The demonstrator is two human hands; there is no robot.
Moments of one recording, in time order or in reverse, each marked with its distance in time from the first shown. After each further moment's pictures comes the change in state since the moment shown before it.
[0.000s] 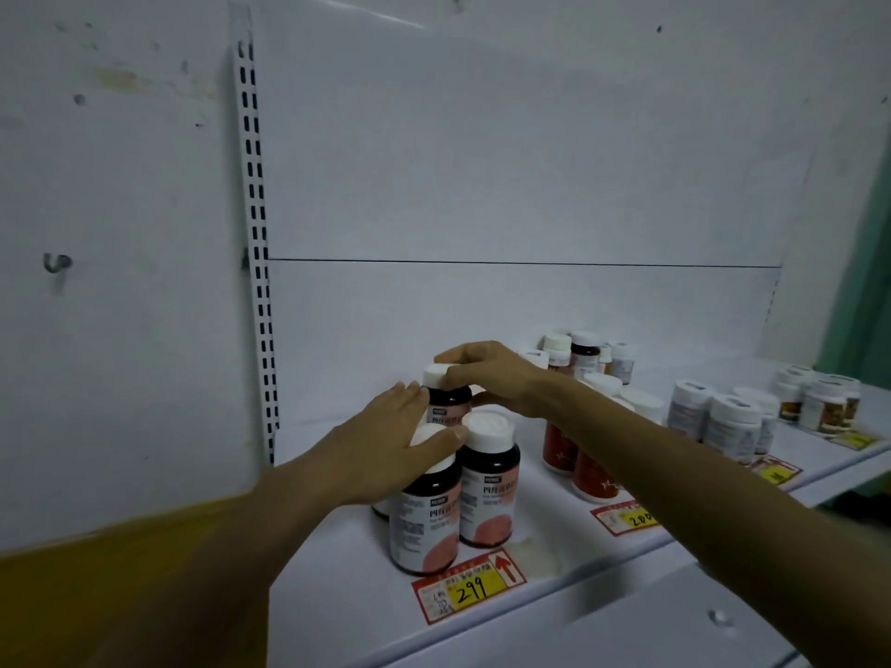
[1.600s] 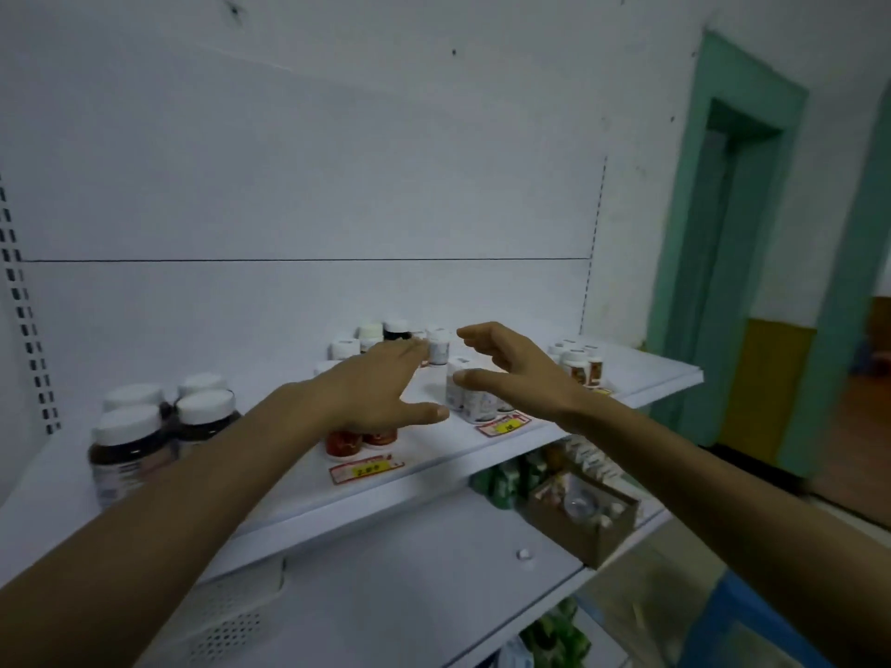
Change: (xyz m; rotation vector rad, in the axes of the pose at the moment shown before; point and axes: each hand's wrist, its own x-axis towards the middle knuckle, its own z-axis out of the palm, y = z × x) left_hand 0.067 0.246 0.071 0.289 -0.070 0.192; right_hand -0.263 0.048 -0.207 -0.353 0.299 -0.199
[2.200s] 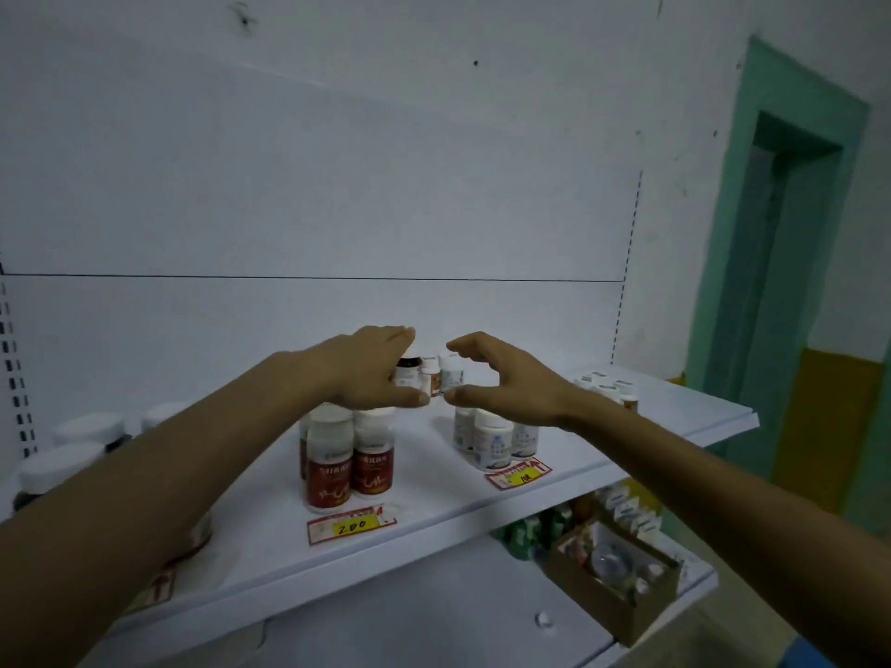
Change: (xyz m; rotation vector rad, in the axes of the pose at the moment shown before) left_hand 0.083 -0.034 -0.013 0.157 0.008 -0.084; right_hand 0.070 0.034 -0.019 -0.258 -0.103 -0.145
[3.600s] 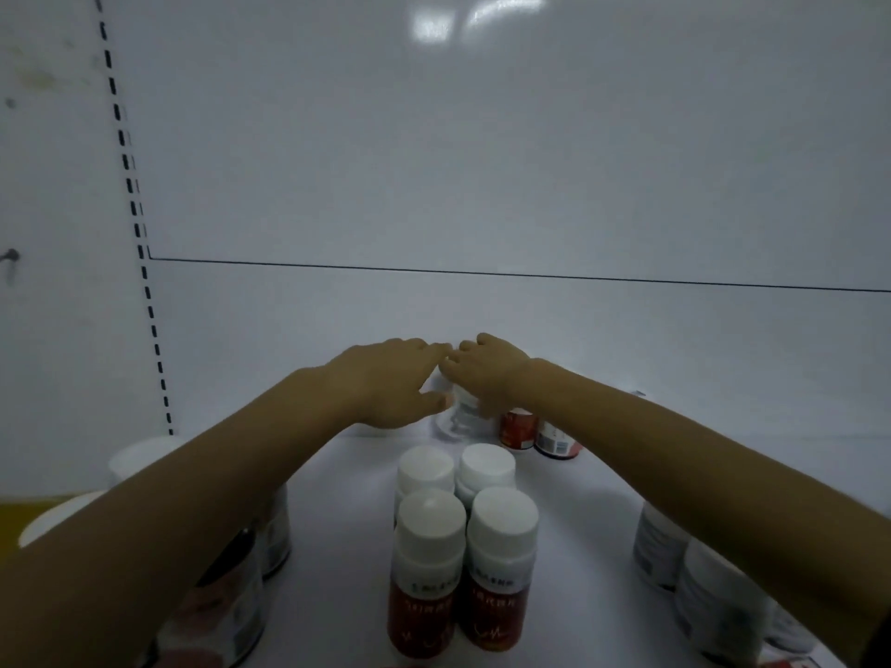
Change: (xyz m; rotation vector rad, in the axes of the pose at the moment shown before) left_hand 0.060 -0.130 0.039 0.049 -0.110 -0.416; right_hand 0.304 0.051 0.169 -0.976 -0.240 -0.702
